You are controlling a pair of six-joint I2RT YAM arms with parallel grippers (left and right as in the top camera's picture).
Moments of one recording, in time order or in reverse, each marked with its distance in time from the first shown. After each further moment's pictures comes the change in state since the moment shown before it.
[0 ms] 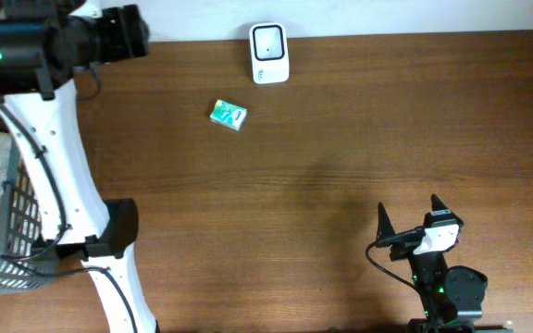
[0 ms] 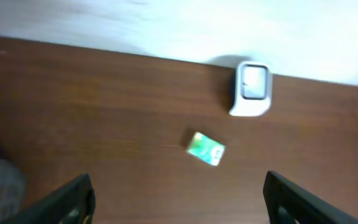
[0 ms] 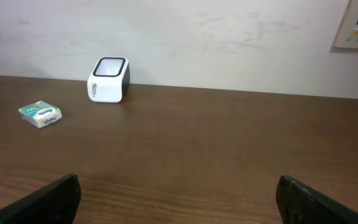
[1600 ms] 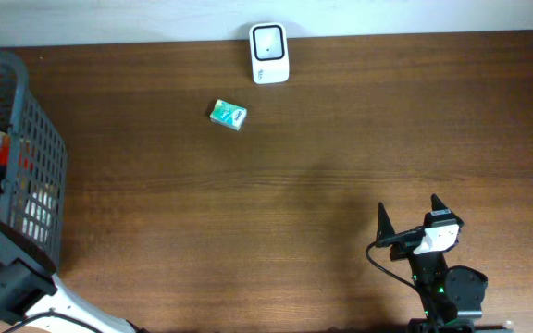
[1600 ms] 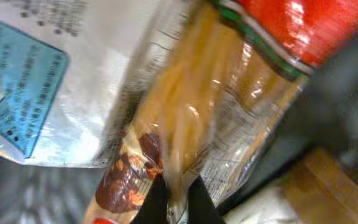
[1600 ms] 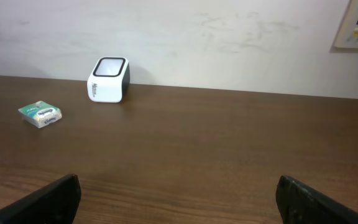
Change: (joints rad) left arm 0.706 -0.155 -1.454 0.766 -0.249 0.489; right arm 0.000 0.000 0.000 0.000 0.000 0.000
